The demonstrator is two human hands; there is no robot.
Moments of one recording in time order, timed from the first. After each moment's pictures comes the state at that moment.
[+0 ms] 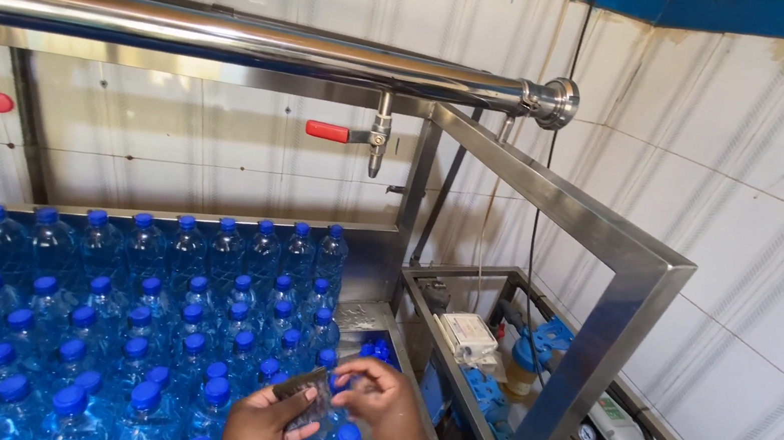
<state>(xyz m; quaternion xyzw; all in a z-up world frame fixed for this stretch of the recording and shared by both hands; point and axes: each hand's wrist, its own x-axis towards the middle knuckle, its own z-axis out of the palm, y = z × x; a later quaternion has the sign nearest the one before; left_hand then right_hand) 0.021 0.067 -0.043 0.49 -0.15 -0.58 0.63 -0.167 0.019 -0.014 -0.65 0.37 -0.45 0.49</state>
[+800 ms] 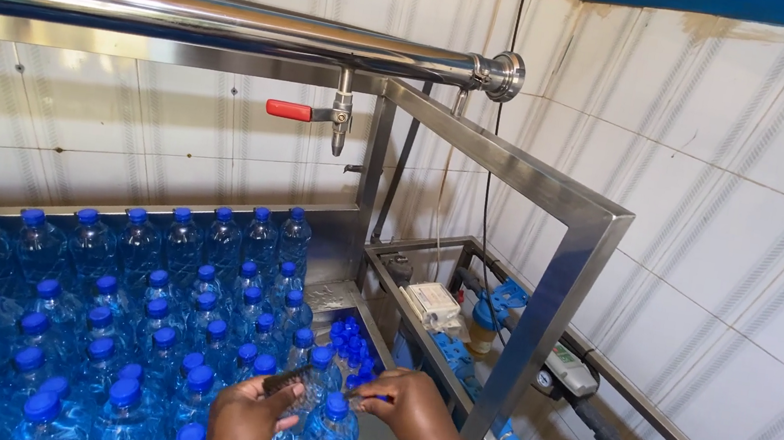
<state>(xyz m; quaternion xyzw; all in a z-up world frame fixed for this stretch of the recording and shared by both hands) 0.019 0.121 0.023 0.60 -0.25 -0.54 0.52 -0.222 0.068 0.006 -0.79 0.50 -0.26 0.25</state>
